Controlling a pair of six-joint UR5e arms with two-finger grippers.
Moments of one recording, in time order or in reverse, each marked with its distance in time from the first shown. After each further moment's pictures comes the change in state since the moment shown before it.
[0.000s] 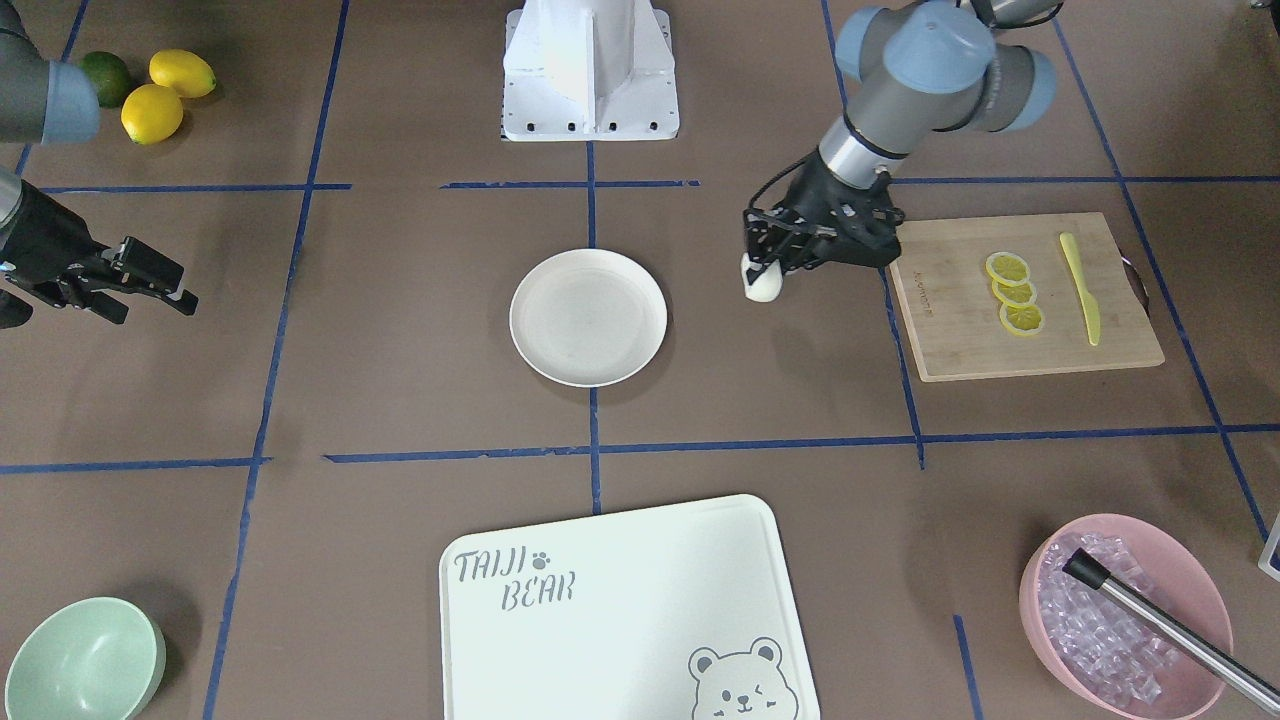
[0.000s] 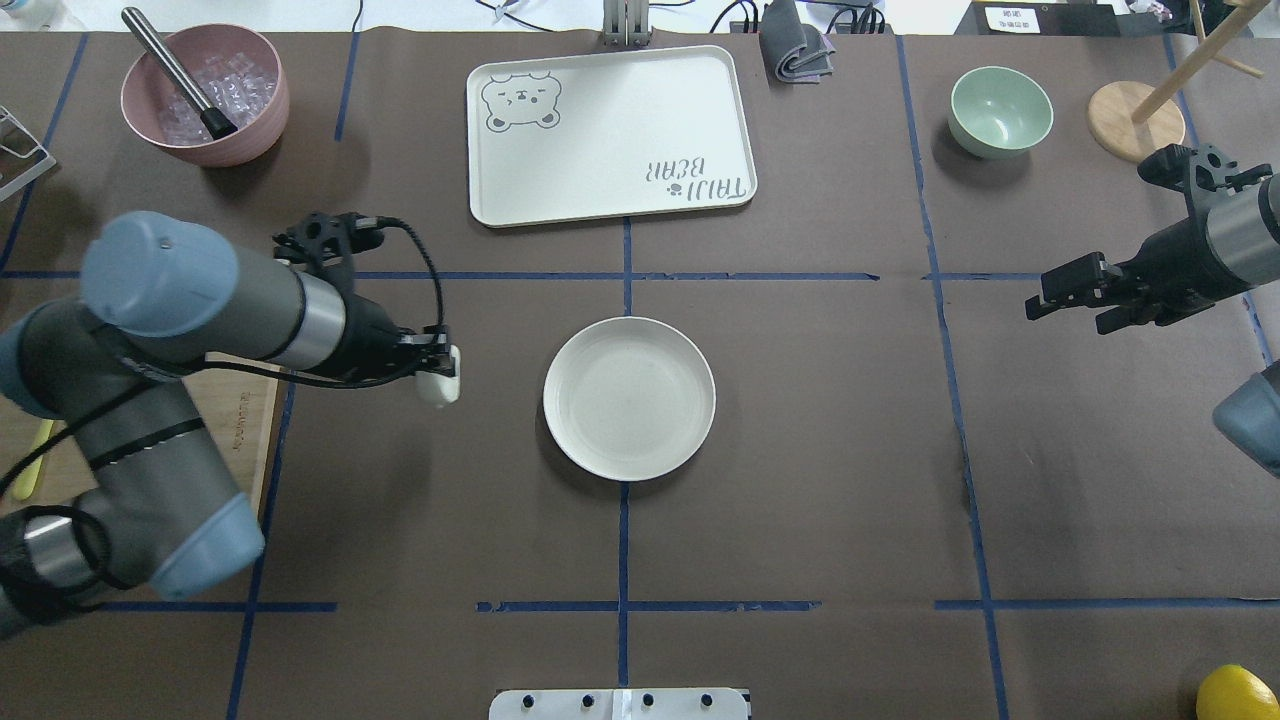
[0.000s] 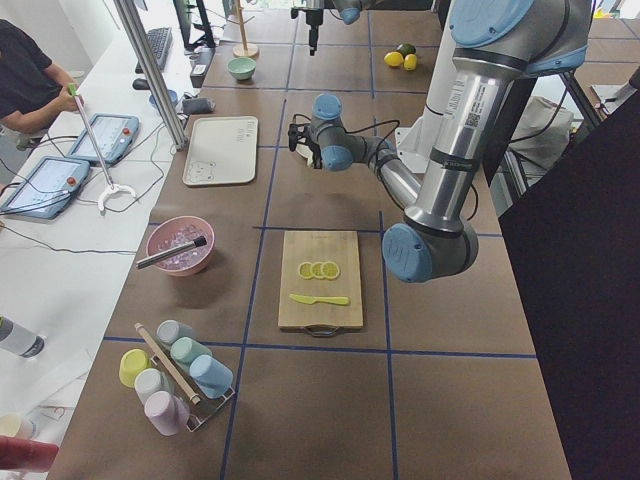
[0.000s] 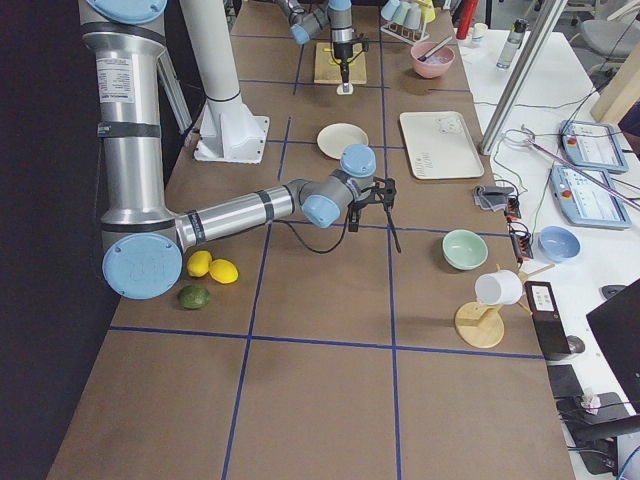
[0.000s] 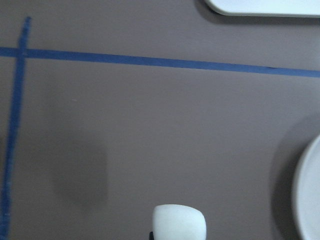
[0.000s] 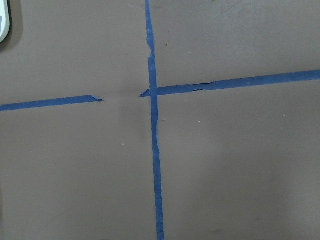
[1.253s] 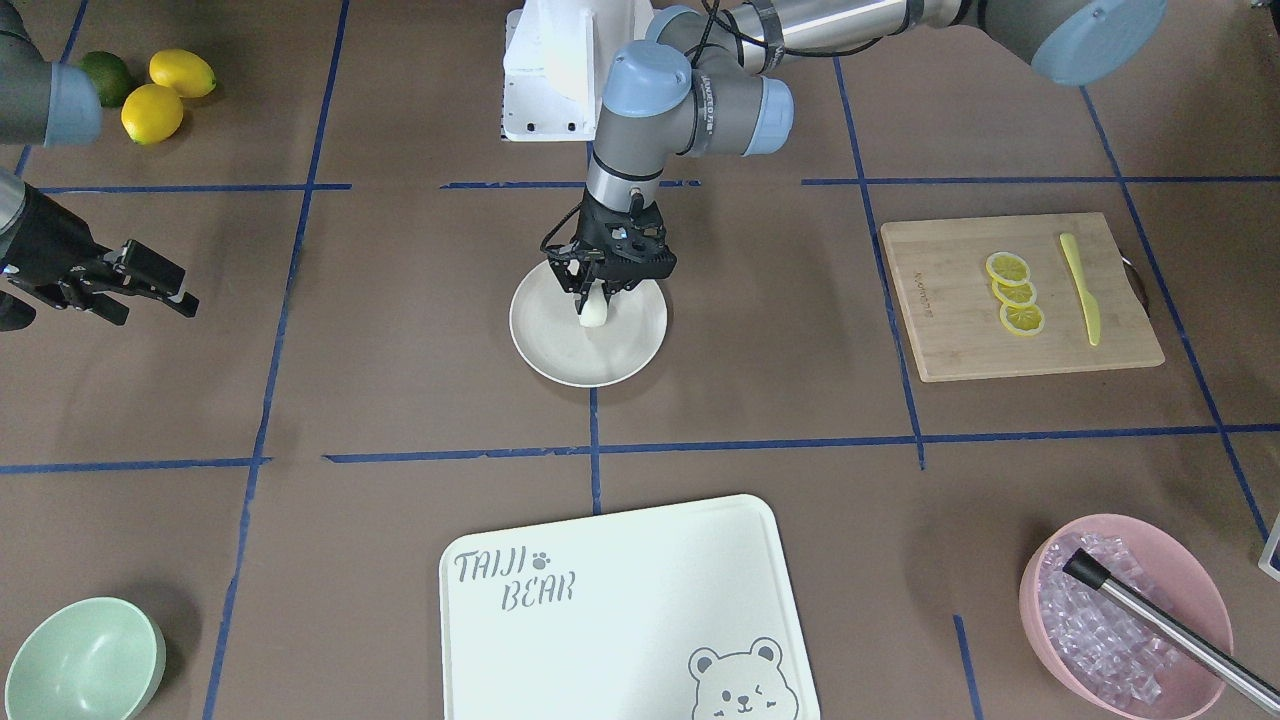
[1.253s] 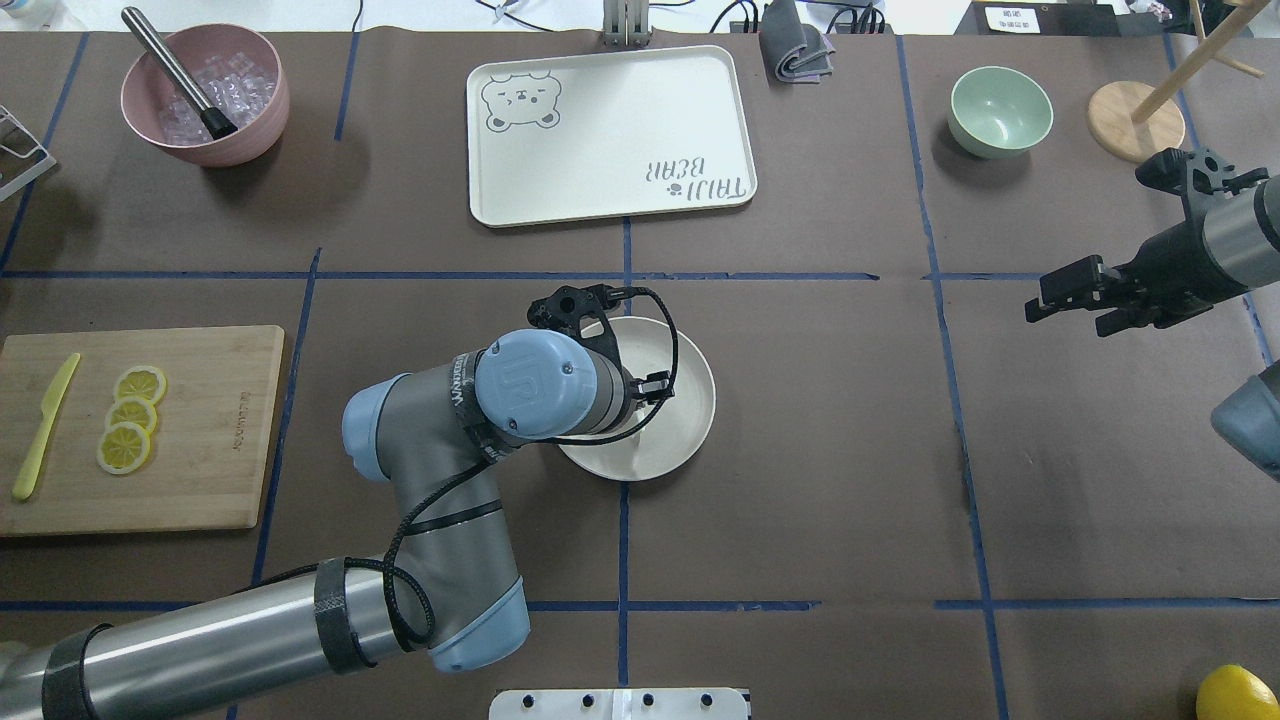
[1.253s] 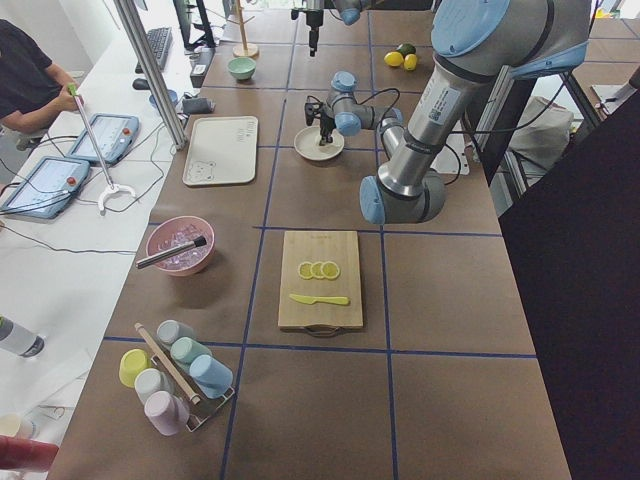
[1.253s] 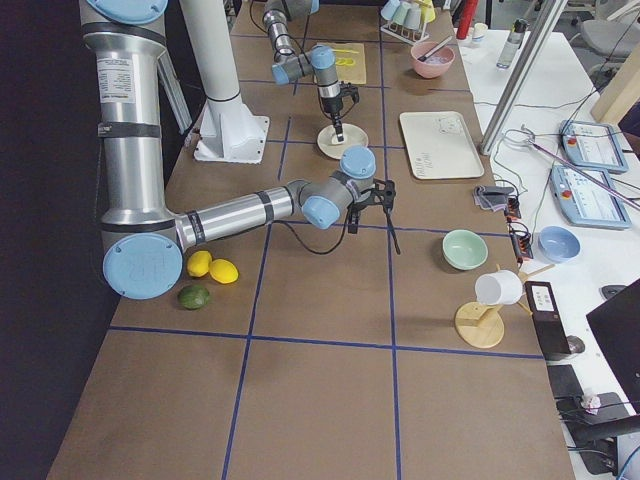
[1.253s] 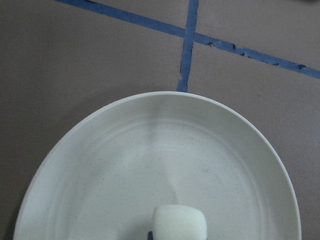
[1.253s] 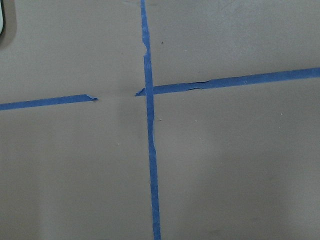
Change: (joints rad) left arm 0.207 -0.344 0.306 0.114 0.306 -0.145; right arm -0.005 -0.001 -0.005 0.000 -0.006 0.002
